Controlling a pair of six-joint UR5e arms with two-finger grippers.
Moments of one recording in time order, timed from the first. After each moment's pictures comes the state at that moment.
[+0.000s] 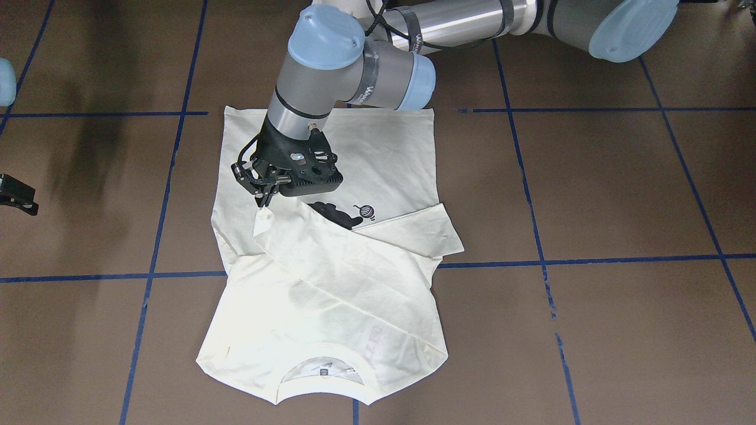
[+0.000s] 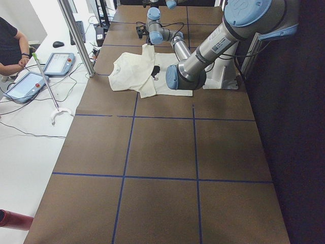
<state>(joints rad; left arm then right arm) -0.56 -2.70 -1.18 -2.06 -1.86 -1.74 1.18 -1.50 1.71 -1.43 2.28 0.46</state>
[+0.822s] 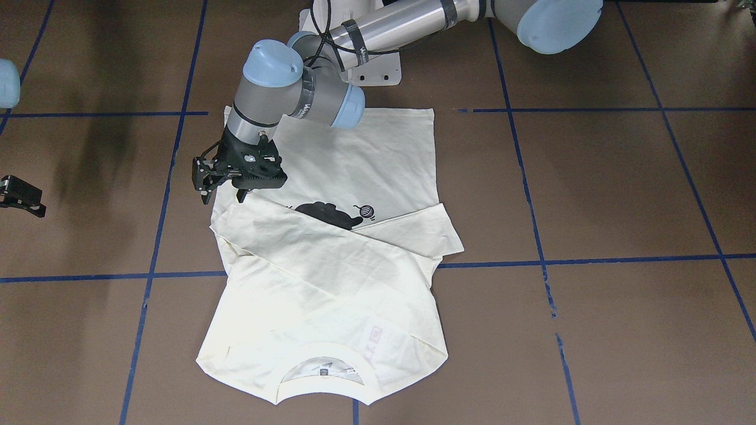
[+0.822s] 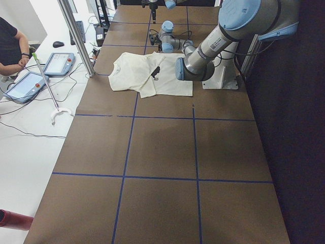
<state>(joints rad) -0.40 -2.80 -0.90 -2.35 -1.65 -1.74 1.17 -1.47 1.71 -1.43 2.30 0.46</state>
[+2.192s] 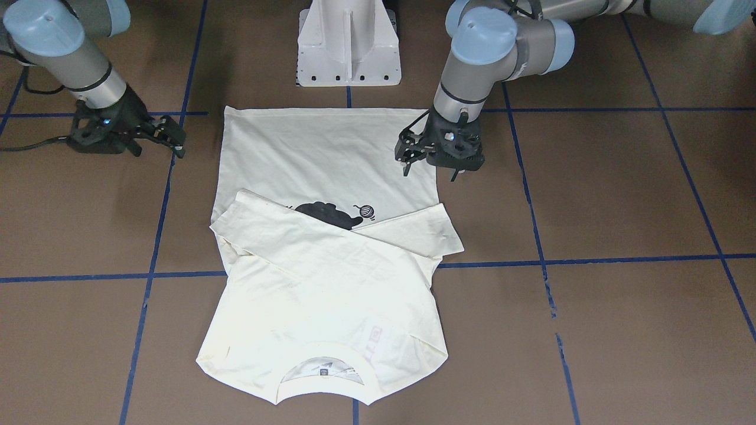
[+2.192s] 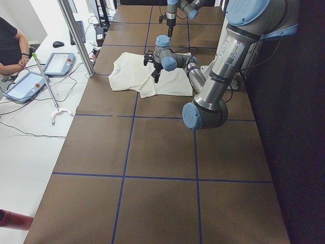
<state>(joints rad) -0.60 -2.06 -1.88 -1.67 -1.89 -1.09 0.60 -1.60 2.03 -1.20 1.96 1.32</state>
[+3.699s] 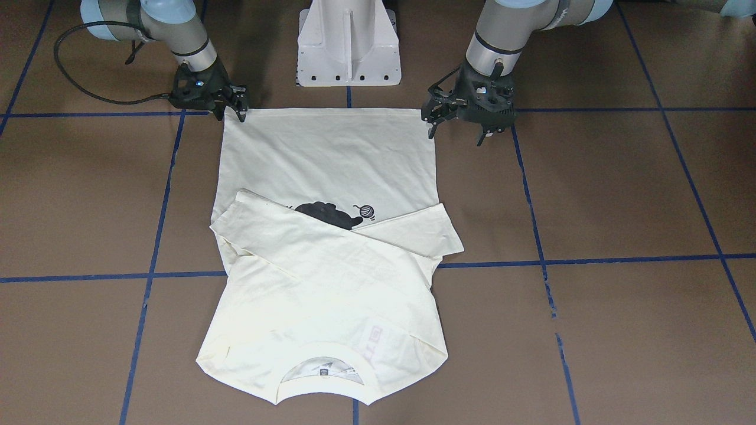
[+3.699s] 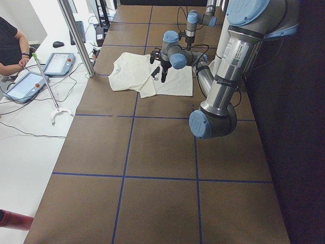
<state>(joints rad) -0.61 -1.98 -2.04 -1.58 -1.91 -1.07 0.21 -1.59 2.03 -1.15 1.70 1.59</state>
